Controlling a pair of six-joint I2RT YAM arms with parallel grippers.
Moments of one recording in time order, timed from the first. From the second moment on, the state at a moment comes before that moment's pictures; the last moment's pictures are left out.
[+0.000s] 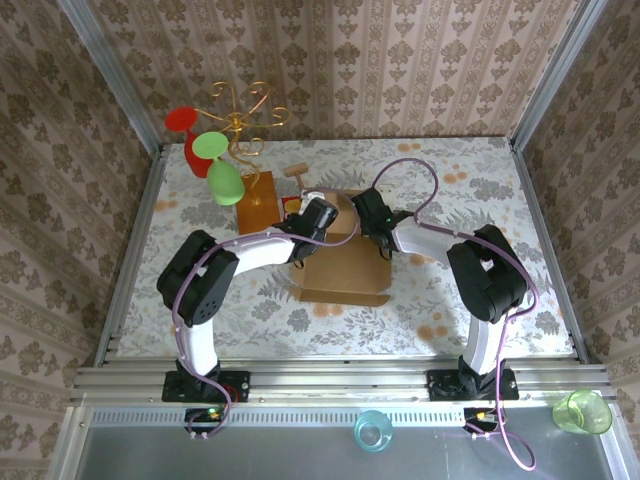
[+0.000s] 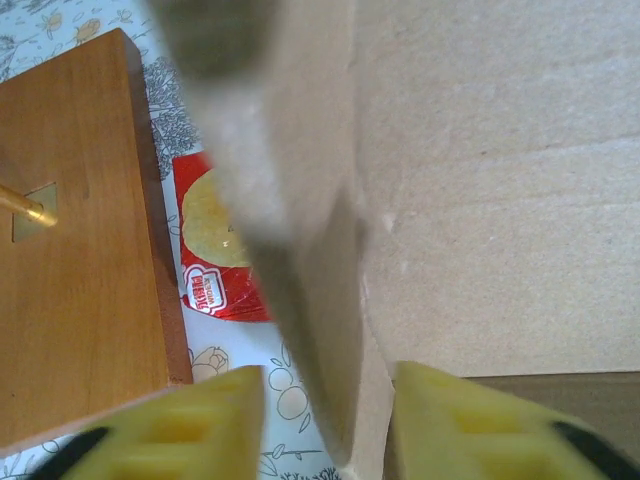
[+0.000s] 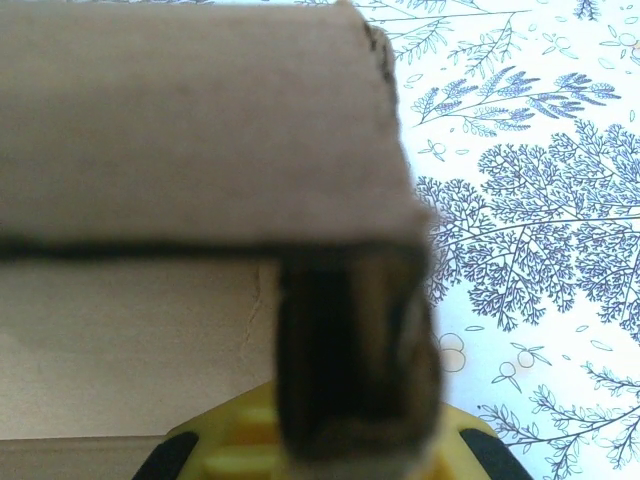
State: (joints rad) left arm -0.76 1.87 1.14 -0.12 -0.54 -0.29; right arm 0.53 1.85 1.16 -0.25 0.52 0.49
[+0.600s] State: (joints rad) left arm -0.68 1.70 1.10 -0.10 -0.36 -0.20; right arm 0.51 1.87 1.20 -0.31 0.51 0.48
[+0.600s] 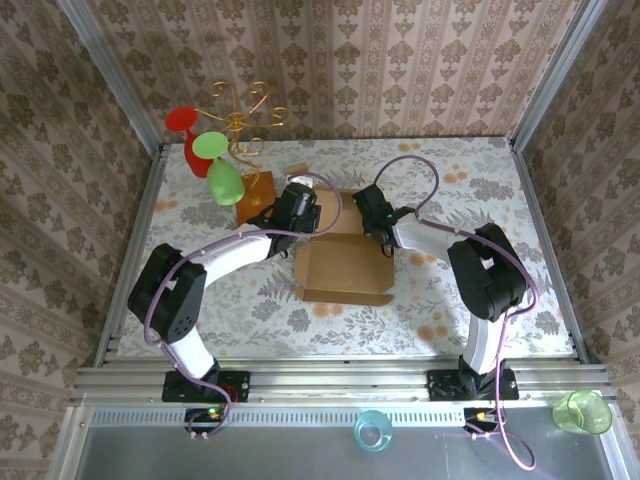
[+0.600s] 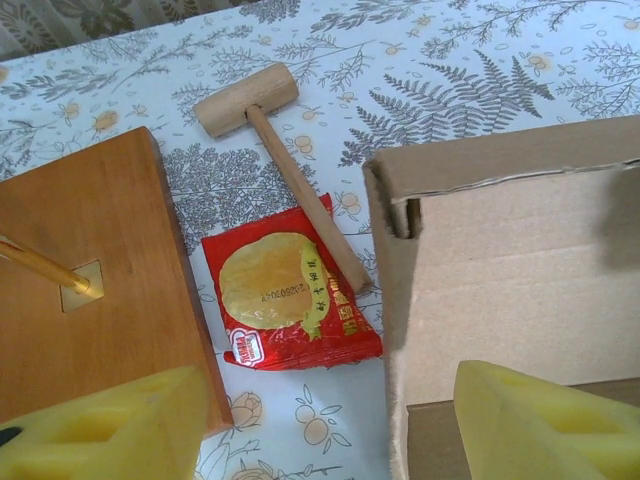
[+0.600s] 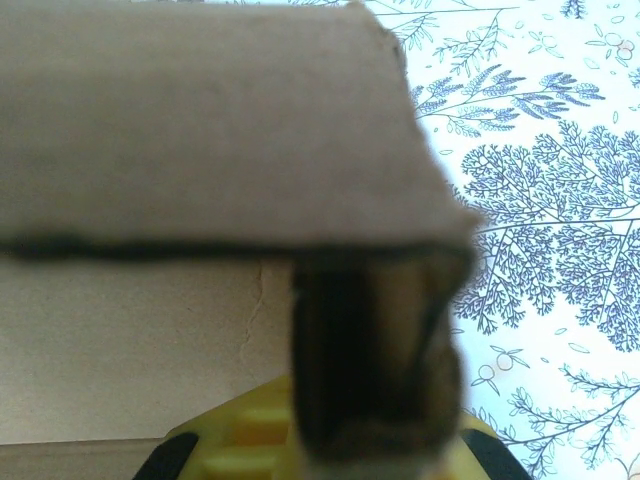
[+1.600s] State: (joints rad) left arm -0.71 1.99 1.35 -0.15 -0.54 -0.15; right arm 0.49 1.89 1.25 -0.33 0.44 0.47
